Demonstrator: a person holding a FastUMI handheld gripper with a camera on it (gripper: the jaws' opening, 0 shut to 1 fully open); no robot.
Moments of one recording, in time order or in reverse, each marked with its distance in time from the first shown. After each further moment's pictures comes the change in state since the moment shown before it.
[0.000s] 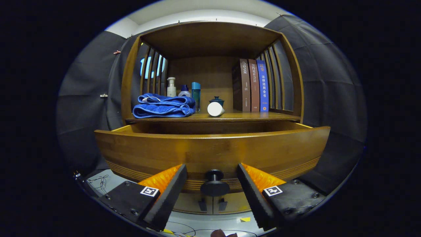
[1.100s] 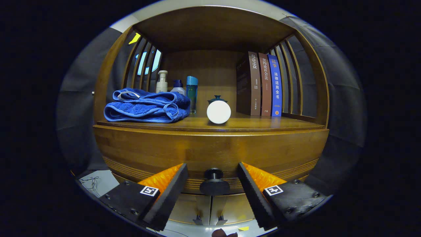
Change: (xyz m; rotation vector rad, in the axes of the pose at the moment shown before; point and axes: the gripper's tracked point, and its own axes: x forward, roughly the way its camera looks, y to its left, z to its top) arm 0.093 0.006 0.014 -0.036 -0.010 -0.031
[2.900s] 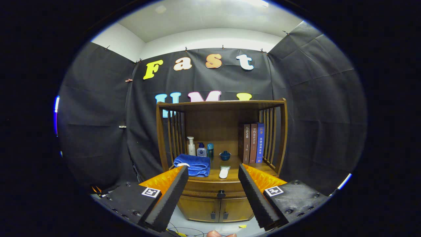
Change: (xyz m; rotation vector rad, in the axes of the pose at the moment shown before) arm -0.286 -0.001 0.258 0.050 -0.156 0.126
